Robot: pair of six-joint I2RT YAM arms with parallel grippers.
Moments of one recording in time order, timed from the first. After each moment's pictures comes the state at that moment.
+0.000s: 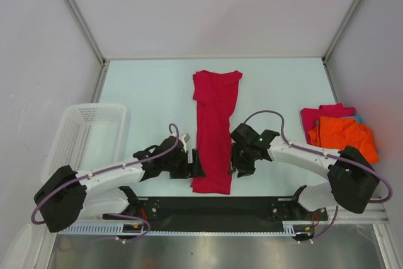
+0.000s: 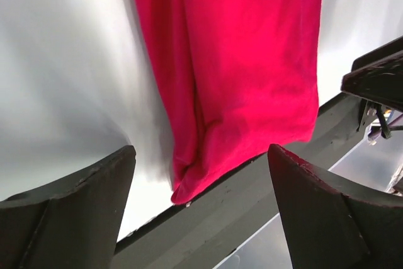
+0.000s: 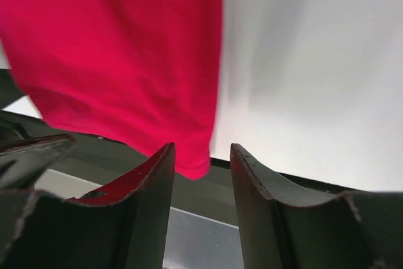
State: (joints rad) left arm -0.85 1.13 0.43 -0.19 0.22 -0.87; right arm 0.85 1.37 0.82 -0.67 -0.14 0.95
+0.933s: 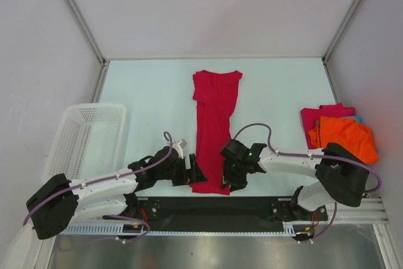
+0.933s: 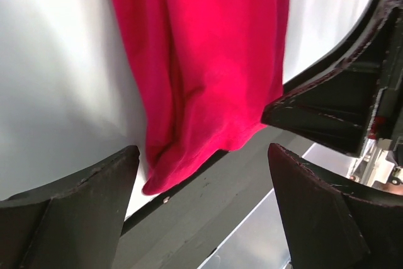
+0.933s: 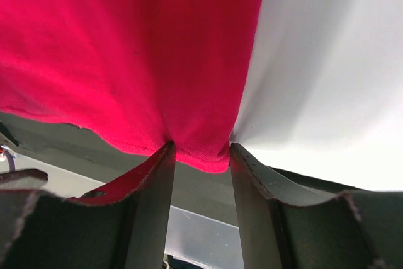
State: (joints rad) left arm -0.91 1.00 0.27 -0.03 0.21 -1.02; right arm 1.03 1.44 0.72 -0.52 -0.17 1.13
